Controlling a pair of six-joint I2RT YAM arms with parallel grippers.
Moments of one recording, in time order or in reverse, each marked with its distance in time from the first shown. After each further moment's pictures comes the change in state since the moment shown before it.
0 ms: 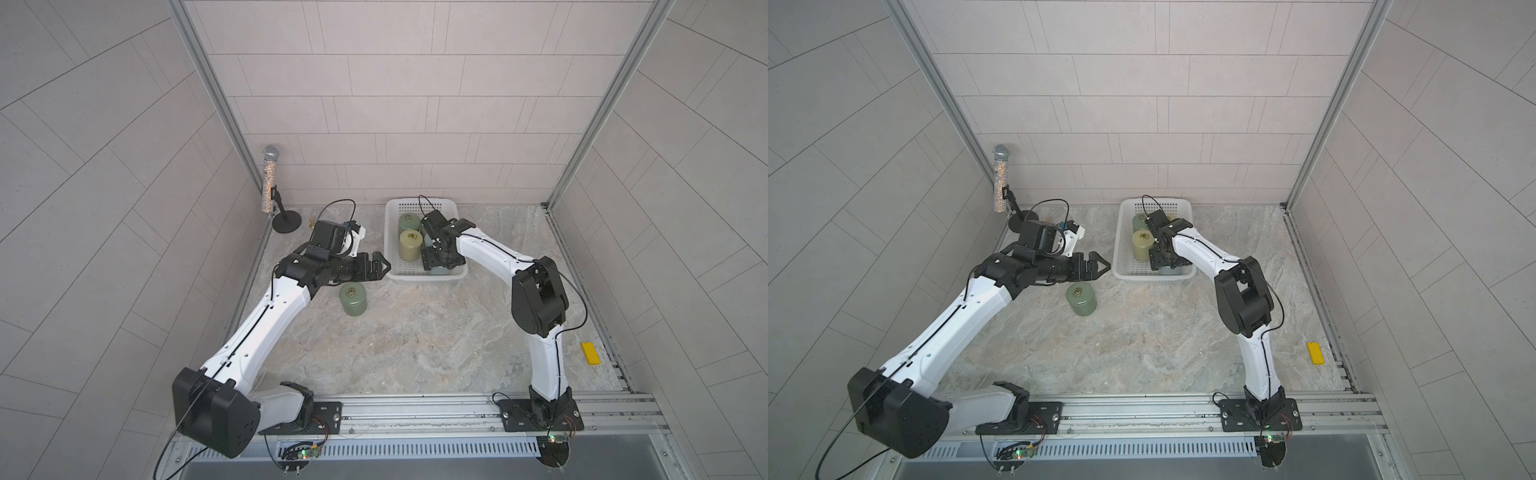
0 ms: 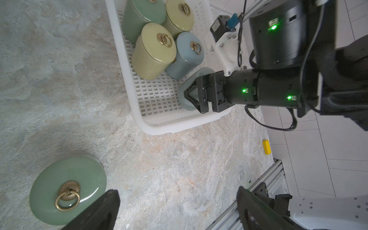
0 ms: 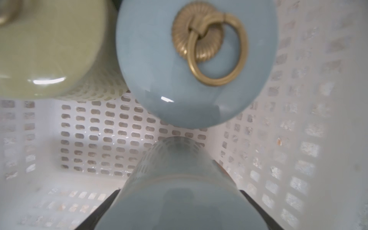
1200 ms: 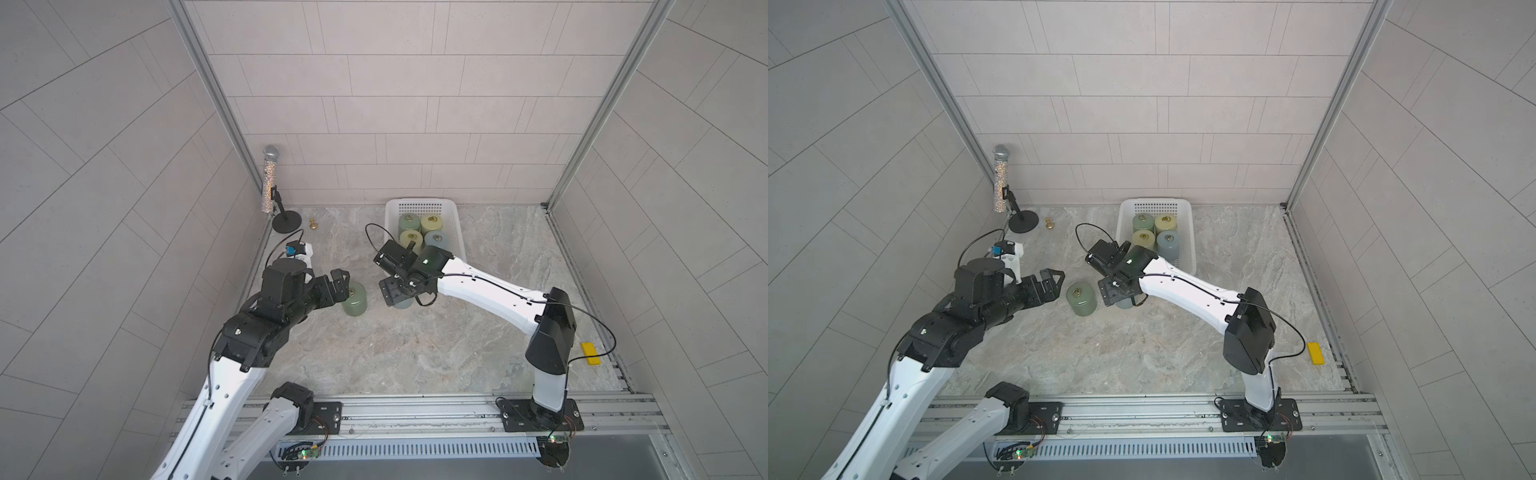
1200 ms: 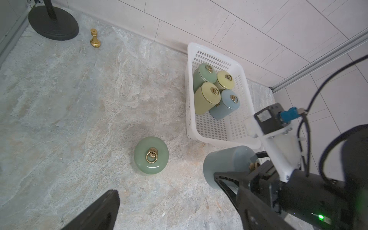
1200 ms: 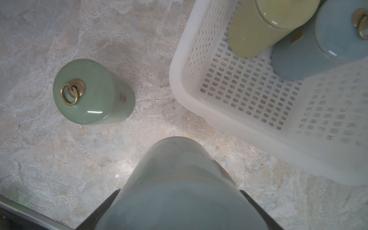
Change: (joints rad) left arm 0.000 -0.477 -0.120 -0.150 -0.425 -0.136; right arm 0.435 -0.145 0.027 -0.102 0.048 0.161
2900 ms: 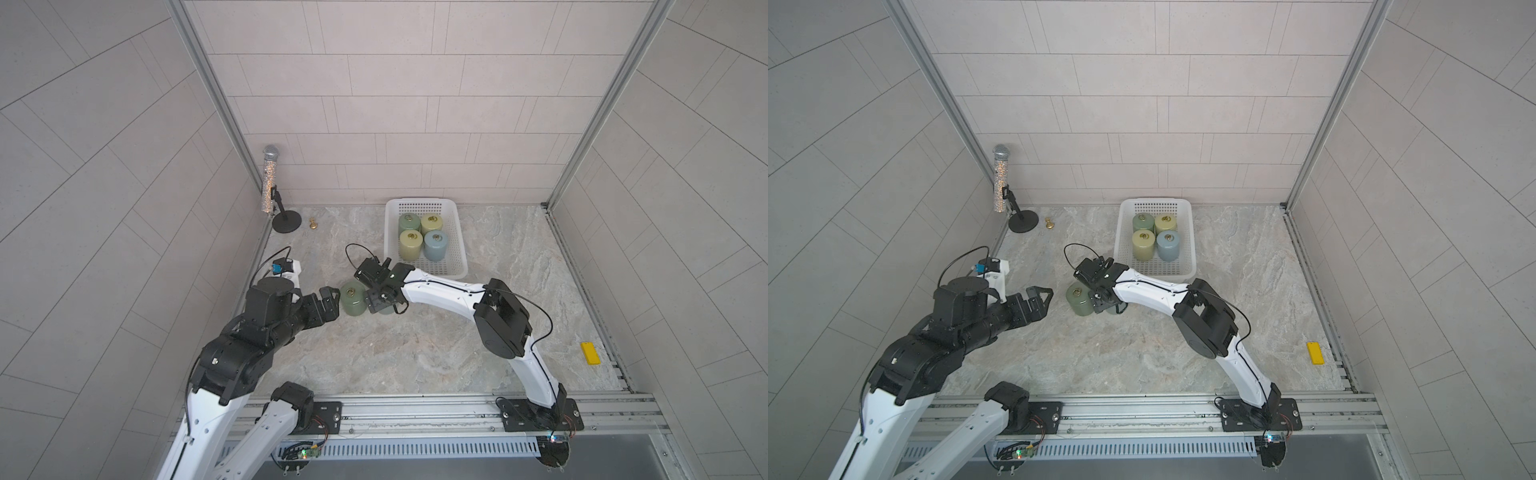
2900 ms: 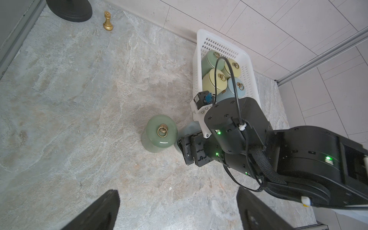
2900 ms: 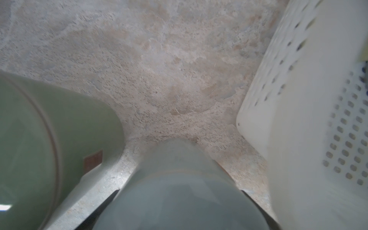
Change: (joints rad) left arm 0.000 -0.117 0.018 -0.180 -0.005 -0.022; right arm 0.008 0.284 0.012 0.248 0.049 -0.038
